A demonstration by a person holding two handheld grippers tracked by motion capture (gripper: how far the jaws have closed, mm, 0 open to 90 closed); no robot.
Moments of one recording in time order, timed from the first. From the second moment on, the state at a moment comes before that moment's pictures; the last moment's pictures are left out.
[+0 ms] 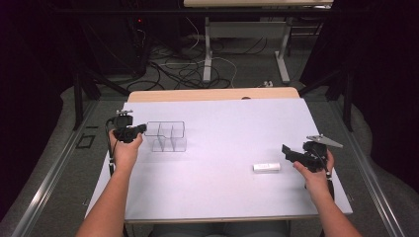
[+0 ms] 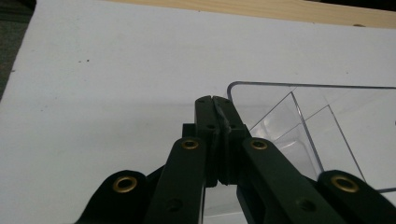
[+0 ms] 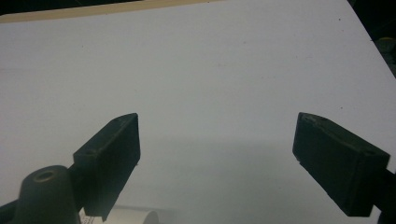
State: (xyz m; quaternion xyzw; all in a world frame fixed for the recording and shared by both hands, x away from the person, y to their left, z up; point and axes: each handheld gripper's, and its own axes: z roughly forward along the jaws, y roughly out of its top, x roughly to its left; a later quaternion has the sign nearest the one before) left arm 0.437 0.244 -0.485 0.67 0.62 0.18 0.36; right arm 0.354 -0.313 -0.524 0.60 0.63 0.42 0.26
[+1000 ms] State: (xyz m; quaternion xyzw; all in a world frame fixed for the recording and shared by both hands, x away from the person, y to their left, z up) left arm 0.431 0.145 -0.491 0.70 0.56 0.15 0.41; right arm 0.355 -0.313 -0.524 0.59 0.64 0.42 0.26
